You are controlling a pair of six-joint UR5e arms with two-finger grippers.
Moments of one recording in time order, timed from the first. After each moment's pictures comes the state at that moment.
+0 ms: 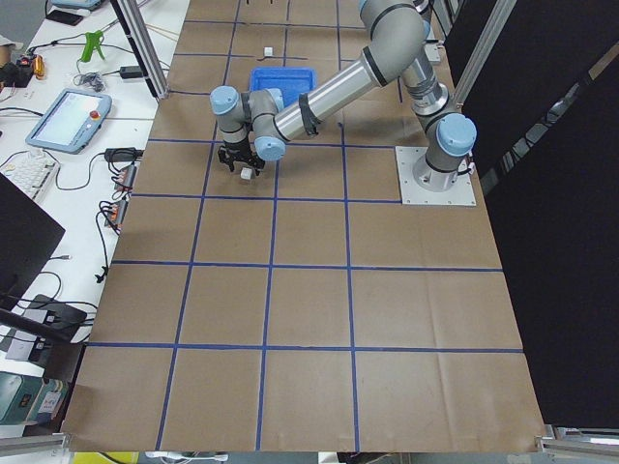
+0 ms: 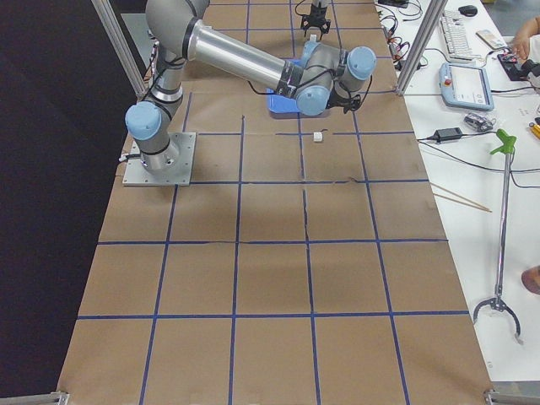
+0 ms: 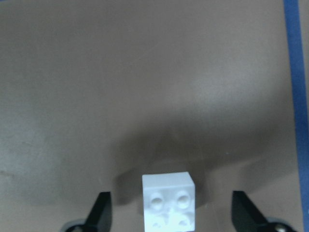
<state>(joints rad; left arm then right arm) -1.37 -2.18 -1.60 -1.00 1.64 1.97 1.33 -1.11 1.43 -1.73 -1.20 -1.89</state>
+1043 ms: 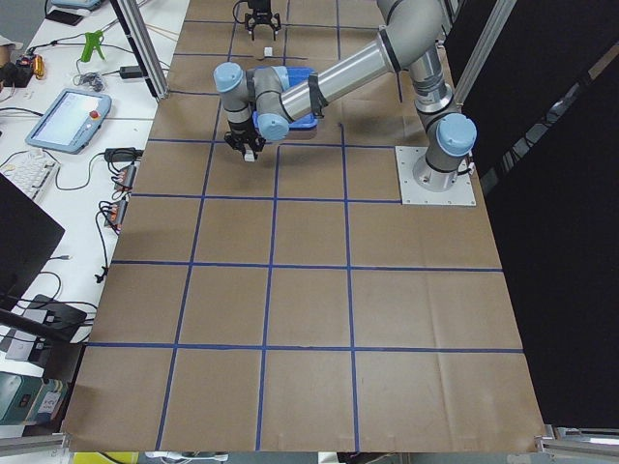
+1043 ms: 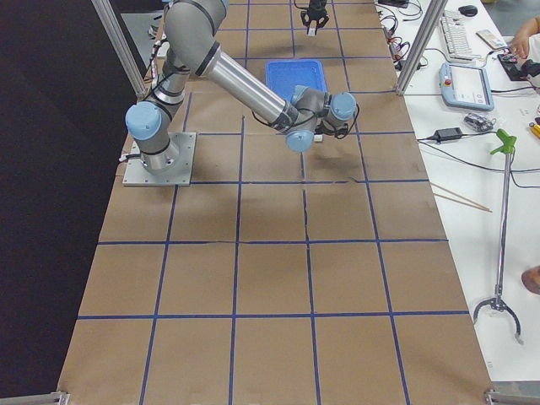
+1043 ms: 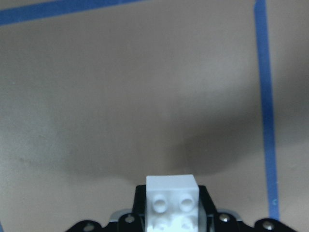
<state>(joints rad) -1.50 -2.06 -1.59 -1.14 1.61 1.72 1.32 -1.04 1.70 -2.12 -1.16 -1.84</state>
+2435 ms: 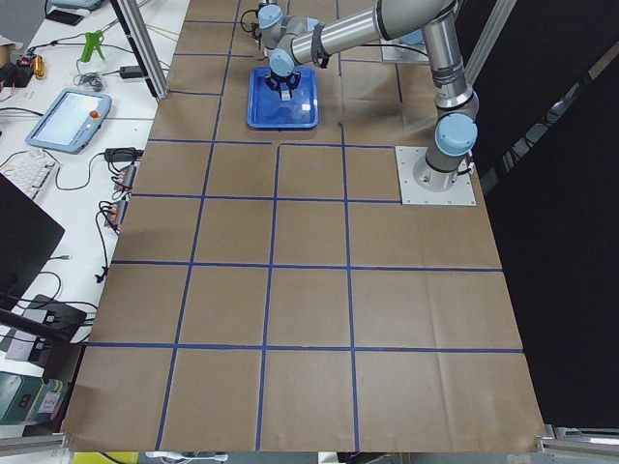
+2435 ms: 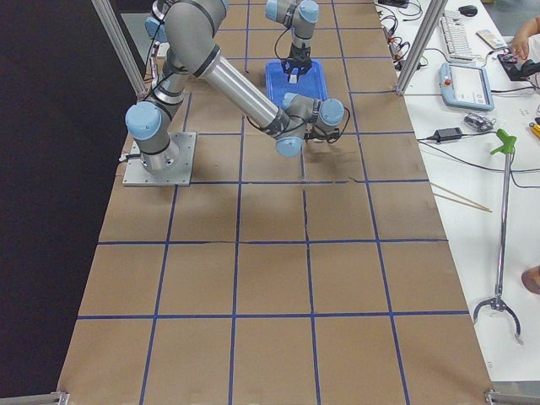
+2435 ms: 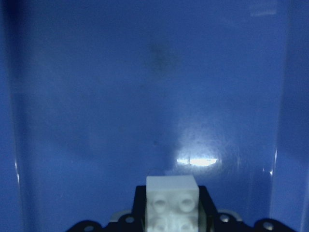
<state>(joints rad) -1.93 -2.11 -1.61 -1.12 1.54 1.20 1.32 -1.04 1.78 -2.22 -1.16 -1.85</state>
